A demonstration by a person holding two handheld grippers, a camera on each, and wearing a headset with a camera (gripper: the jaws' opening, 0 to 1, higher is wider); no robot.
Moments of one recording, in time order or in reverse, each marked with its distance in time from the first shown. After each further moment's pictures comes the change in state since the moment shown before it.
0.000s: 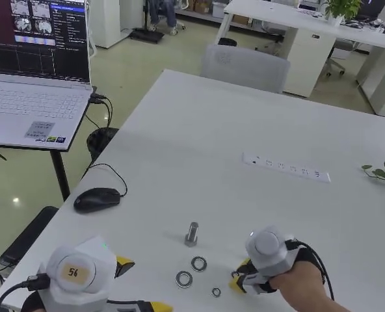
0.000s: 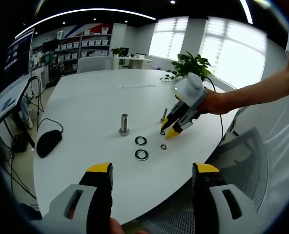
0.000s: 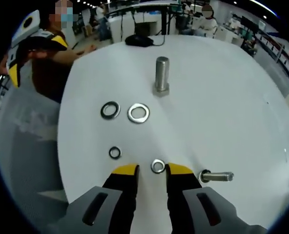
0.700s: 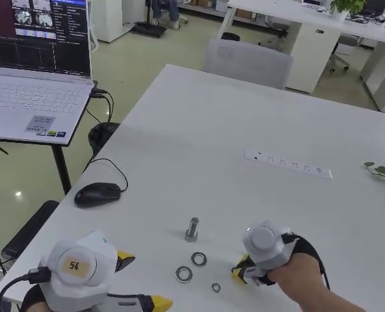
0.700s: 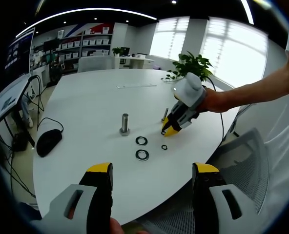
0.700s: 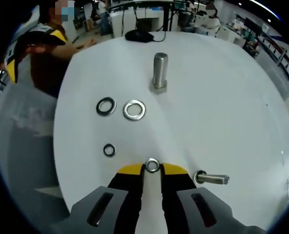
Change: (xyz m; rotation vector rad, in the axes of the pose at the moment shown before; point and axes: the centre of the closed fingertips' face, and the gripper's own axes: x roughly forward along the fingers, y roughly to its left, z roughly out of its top) left arm 0.002 0.002 0.000 -0.009 0.000 0.006; right arm 0.001 -0.008 -0.004 -0.016 0.030 -0.018
